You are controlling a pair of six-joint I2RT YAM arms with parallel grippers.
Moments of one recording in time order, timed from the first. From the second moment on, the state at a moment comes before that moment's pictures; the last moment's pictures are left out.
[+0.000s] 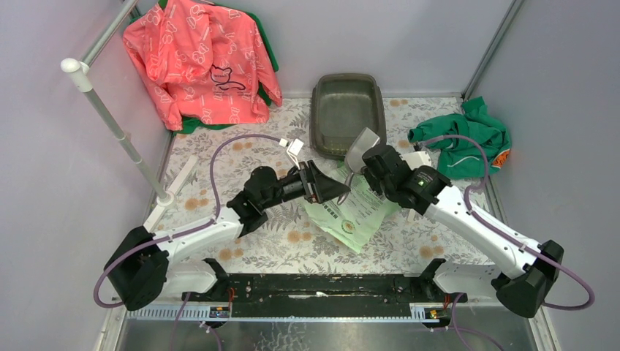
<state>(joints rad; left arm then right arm) -0.79 1.22 0.63 0.62 0.39 -1.02 0.79 1.17 1.15 -0.85 0.56 1.63</state>
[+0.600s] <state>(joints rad) -0.80 1.33 0.69 0.55 0.41 -0.97 0.78 1.25 1.19 -0.77 0.45 1.43</state>
